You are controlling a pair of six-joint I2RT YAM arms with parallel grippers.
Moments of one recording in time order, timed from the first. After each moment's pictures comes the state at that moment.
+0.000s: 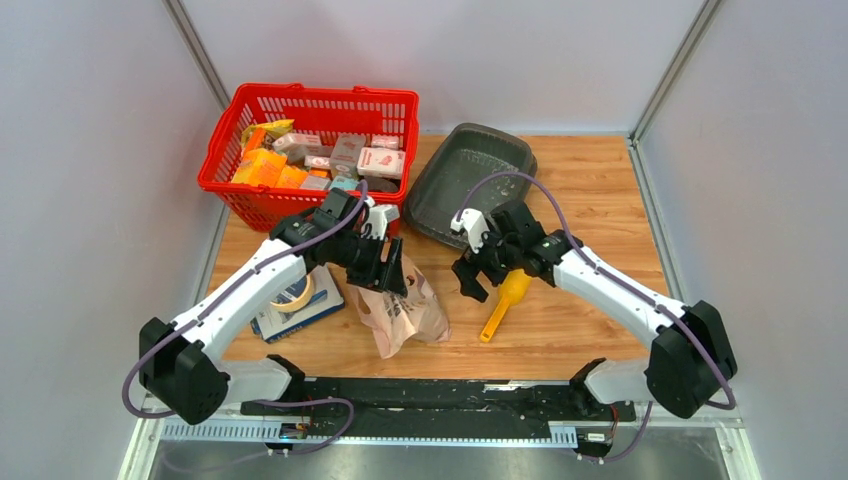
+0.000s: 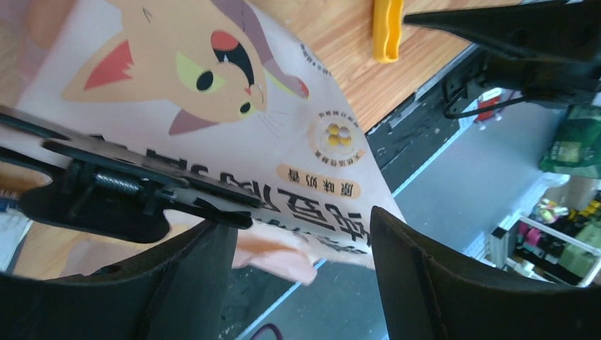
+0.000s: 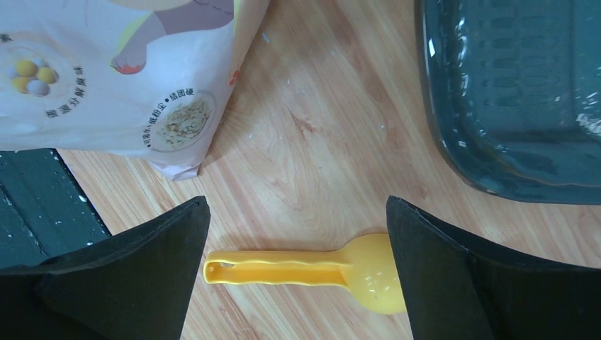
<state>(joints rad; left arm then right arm) -0.54 1.25 1.08 -0.86 0.53 -0.32 0.63 1.35 0.96 -0.52 -0.34 -0.28</state>
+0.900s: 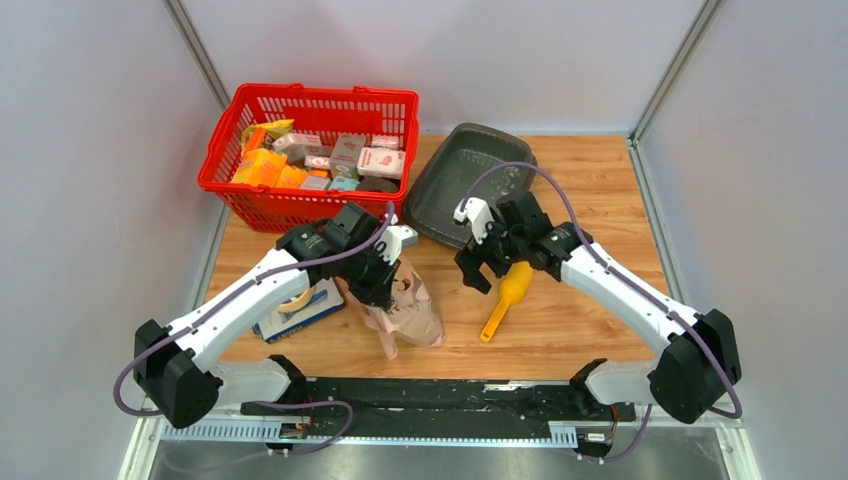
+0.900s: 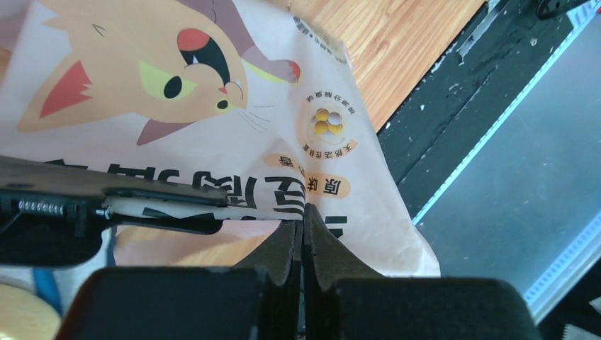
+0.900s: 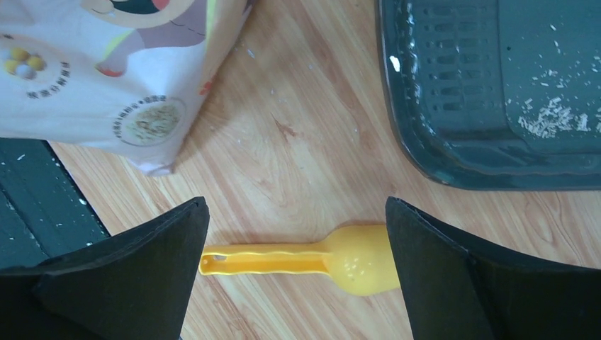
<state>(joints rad) -0.69 1.22 1.07 -0.94 0.39 -0.05 0.61 1.30 1.04 -0.59 -0.31 -0.29</state>
